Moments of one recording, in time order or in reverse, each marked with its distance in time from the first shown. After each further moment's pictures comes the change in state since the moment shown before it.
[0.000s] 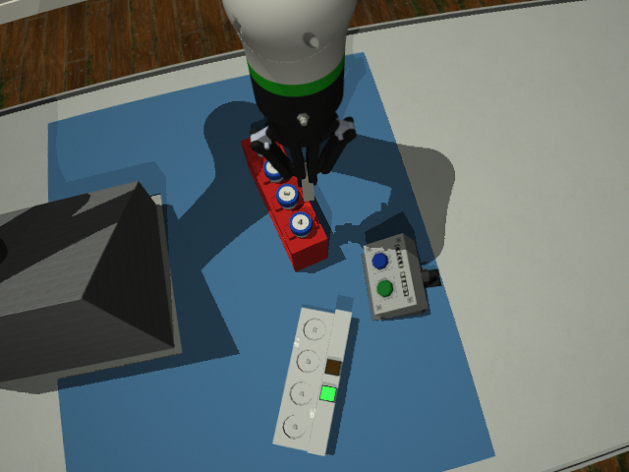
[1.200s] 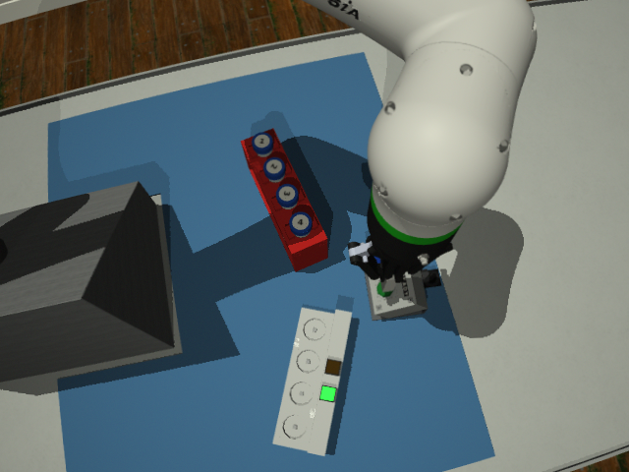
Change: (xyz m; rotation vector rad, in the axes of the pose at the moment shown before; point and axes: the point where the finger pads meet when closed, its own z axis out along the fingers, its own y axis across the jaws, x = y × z) arm 0.136 -0.098 0.055 -0.002 -0.002 -0.001
